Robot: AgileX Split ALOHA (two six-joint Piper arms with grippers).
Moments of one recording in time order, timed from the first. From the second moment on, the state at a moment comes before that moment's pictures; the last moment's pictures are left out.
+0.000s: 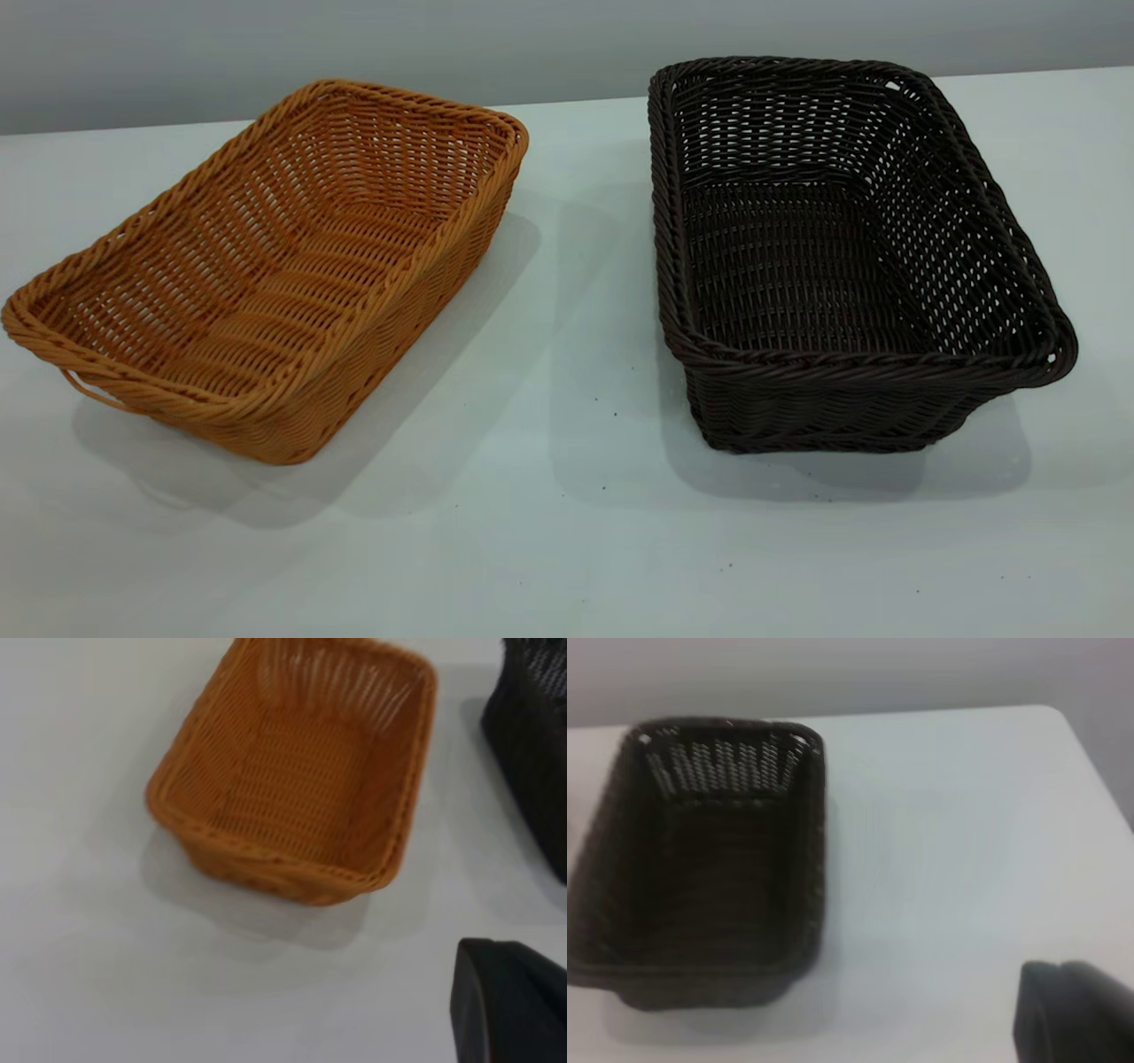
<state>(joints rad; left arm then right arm) 0.06 0.01 -0.48 -0.33 1.09 0.16 -0.22 0.01 -0.49 0.29 1.05 -0.17</state>
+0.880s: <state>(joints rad) 0.06 0.61 -0.49 -0.54 0.70 0.68 -0.22 0.59 -0.50 1.12 0.96 -0.31</state>
